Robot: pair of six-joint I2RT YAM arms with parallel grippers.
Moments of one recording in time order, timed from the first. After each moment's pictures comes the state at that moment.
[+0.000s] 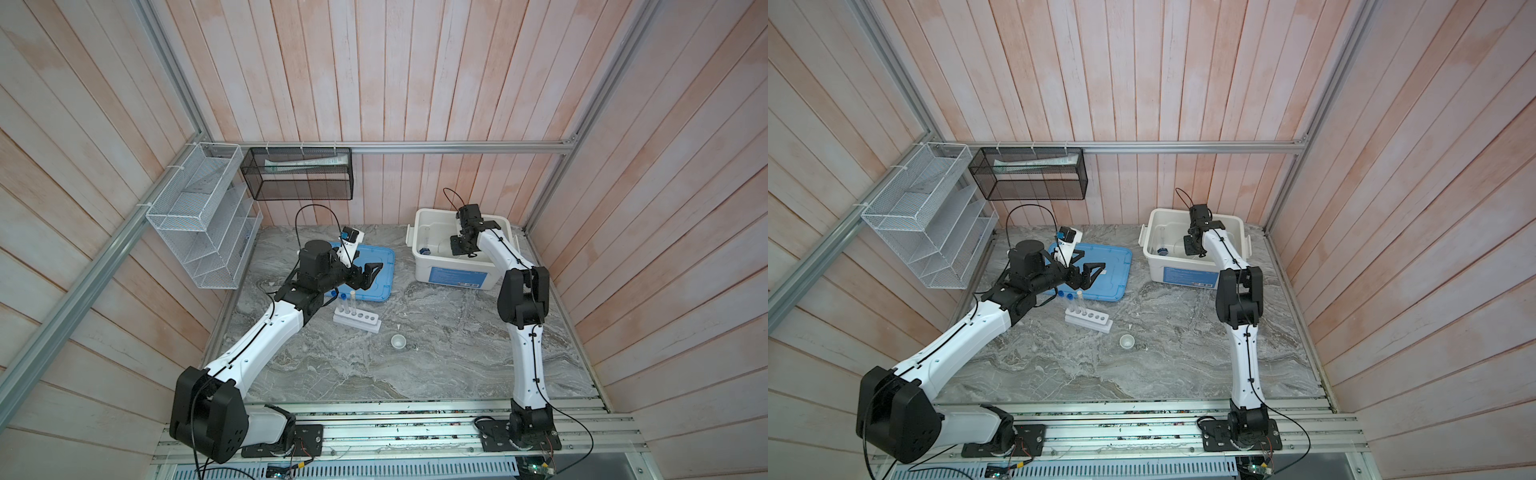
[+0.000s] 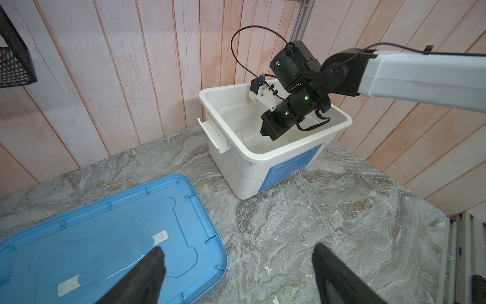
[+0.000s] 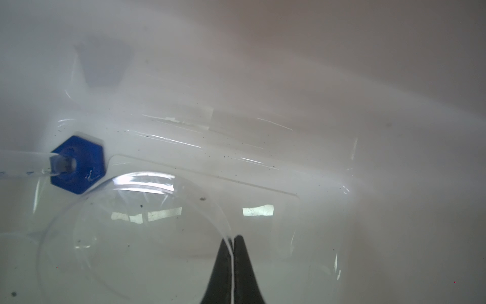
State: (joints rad) left arm -0.39 1.35 1.07 -0.05 0.39 0.00; right arm 0.18 2.41 2.17 -0.80 0.14 0.02
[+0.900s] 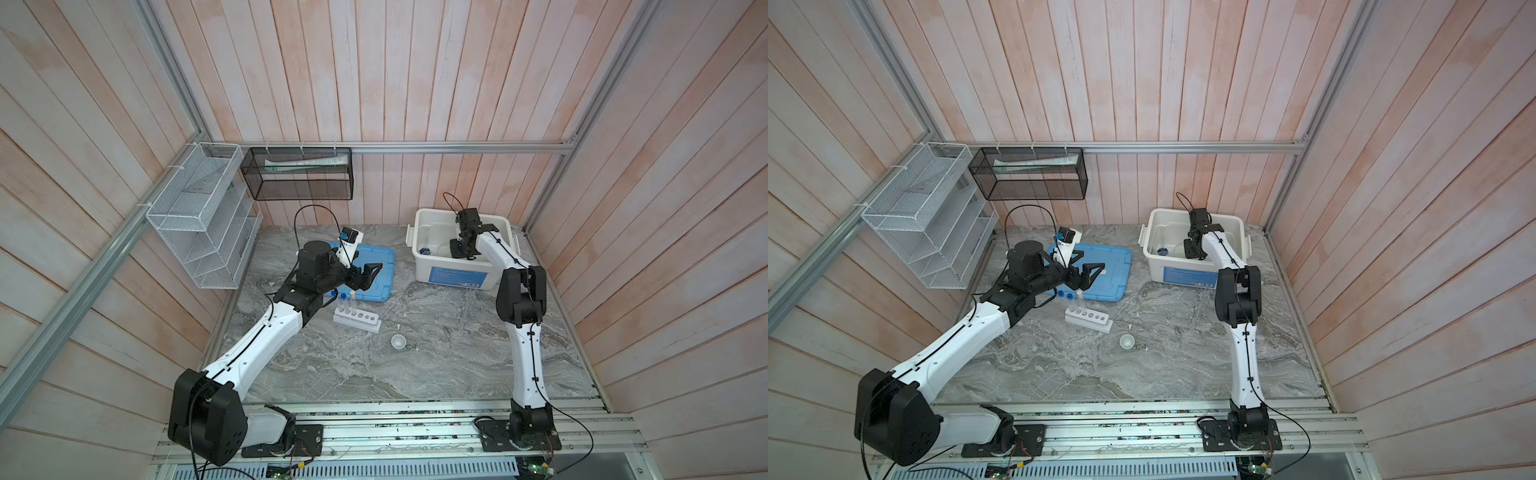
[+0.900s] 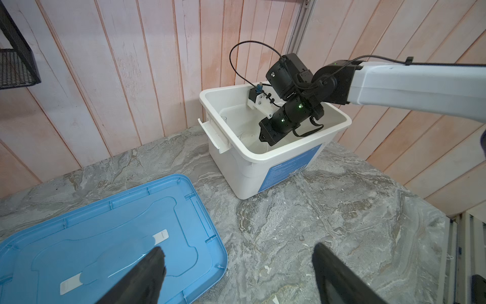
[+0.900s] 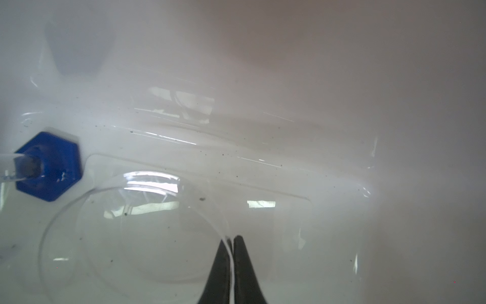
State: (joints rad) left arm -0.39 1.34 1.06 -0.06 0.38 0.00; right arm 0.17 2.44 2.18 -0.78 0.13 0.03
